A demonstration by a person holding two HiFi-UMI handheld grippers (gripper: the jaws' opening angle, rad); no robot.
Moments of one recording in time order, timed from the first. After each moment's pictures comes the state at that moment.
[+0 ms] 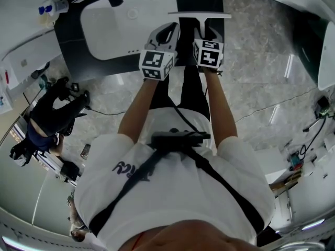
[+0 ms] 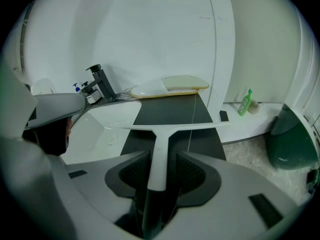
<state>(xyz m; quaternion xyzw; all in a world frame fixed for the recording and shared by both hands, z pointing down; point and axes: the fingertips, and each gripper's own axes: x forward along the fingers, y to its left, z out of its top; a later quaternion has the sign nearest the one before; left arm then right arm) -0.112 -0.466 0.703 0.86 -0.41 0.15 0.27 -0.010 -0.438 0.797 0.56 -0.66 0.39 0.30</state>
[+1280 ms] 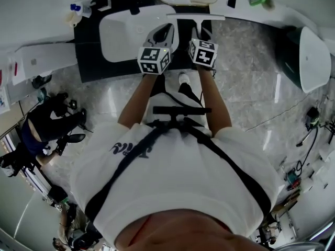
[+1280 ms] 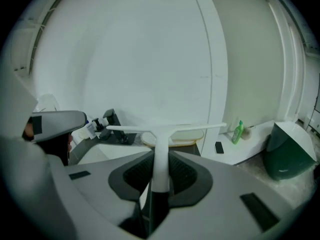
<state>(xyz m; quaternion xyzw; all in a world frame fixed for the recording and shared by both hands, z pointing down) -0.143 -0.473 0.572 0.86 -0.45 0.08 0.21 -0.023 -0.468 0.647 0.63 -0.69 0.30 0.20</state>
